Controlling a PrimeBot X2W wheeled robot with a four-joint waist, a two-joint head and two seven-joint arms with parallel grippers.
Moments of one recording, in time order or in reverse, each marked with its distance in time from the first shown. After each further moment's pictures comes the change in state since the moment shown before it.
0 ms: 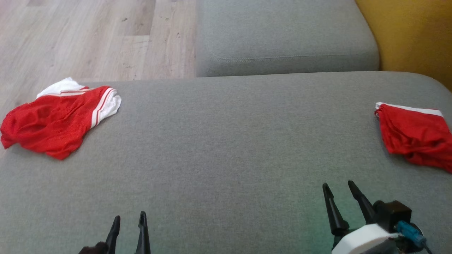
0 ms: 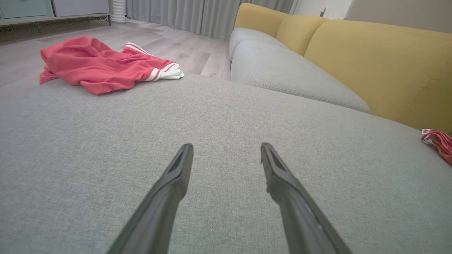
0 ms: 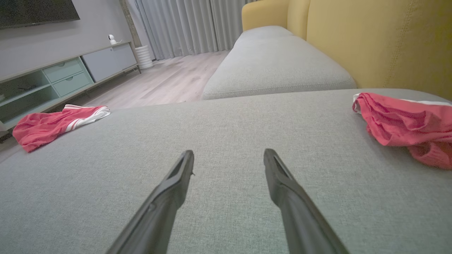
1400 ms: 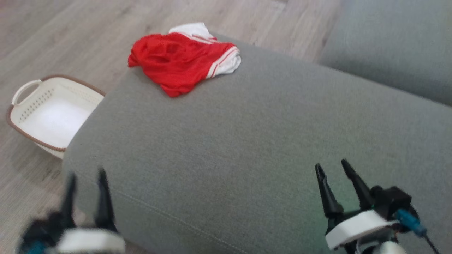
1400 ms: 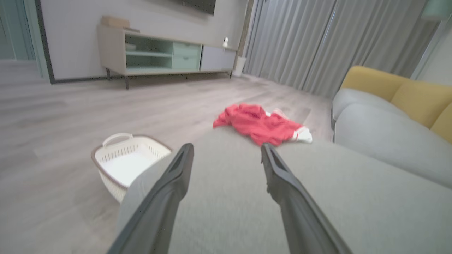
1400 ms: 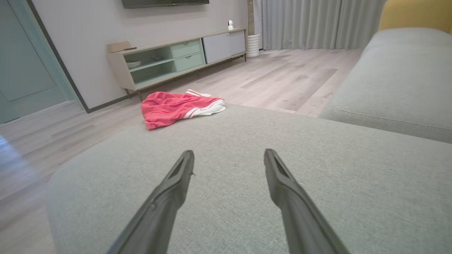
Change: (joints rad) left arm -0.028 0.107 0.120 -0.189 0.014 0.034 0.019; right arm -0.039 0.001 0.045 -0.060 0.011 0.000 -0.029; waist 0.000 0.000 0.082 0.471
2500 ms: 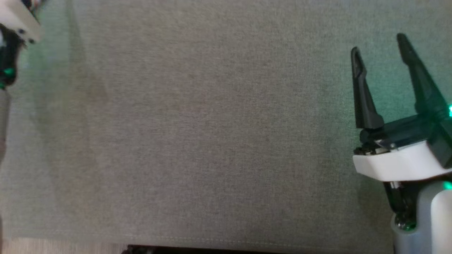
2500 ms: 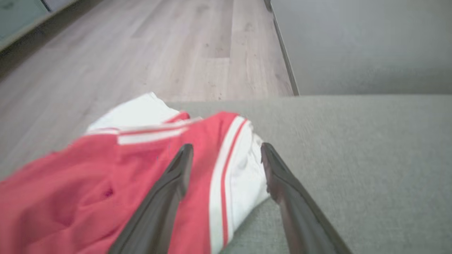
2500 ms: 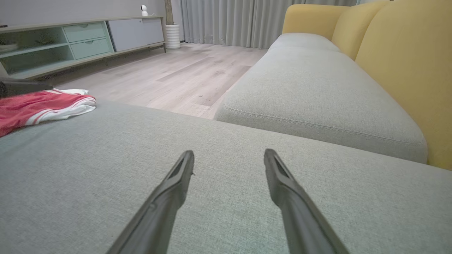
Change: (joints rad) left arm -1.172 0.075 -0.040 0.701 0.012 -0.324 0.412; right arm -0.261 -0.004 -0.046 -0.572 -0.255 0.000 0.264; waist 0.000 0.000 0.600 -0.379
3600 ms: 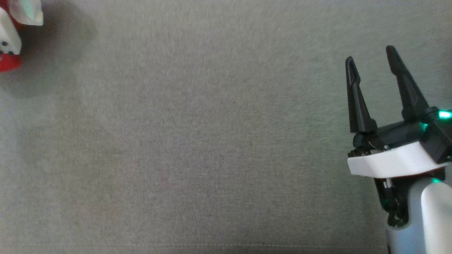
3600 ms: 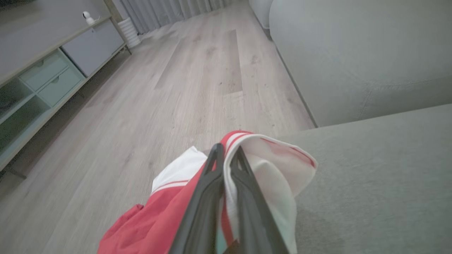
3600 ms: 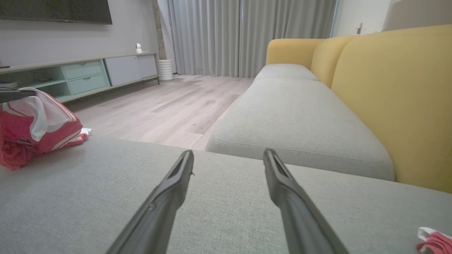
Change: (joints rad) left arm -0.095 0.045 -0.128 0.253 0.102 -0.045 -0.100; right arm 0.001 0.000 -0.009 0.109 0.083 0.000 -0.073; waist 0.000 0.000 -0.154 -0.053
